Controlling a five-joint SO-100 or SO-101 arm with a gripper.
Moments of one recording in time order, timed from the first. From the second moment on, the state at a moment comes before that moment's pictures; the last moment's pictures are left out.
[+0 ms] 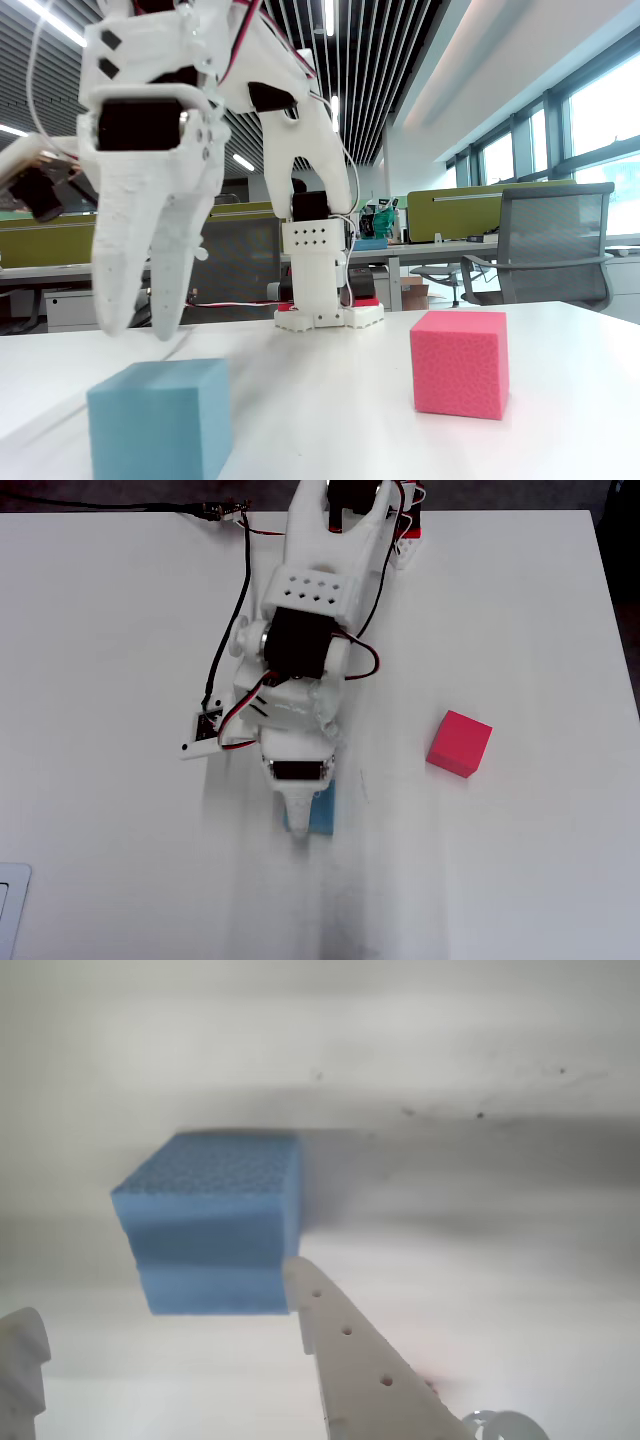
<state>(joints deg) 18.5 55.1 51.0 70.4 1.0</state>
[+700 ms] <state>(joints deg) 17.1 48.5 46.7 73.0 1.5</state>
